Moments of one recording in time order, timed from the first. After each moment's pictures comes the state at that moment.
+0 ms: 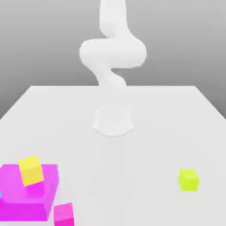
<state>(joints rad) 0.06 -0.71 0.00 -2.33 -0.01 2.35 0.71</state>
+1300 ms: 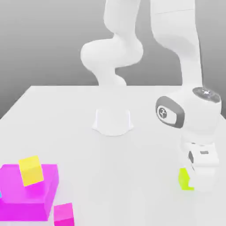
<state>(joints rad) 0.49 0.27 0.09 -2.63 -0.09 2.90 -0.14</state>
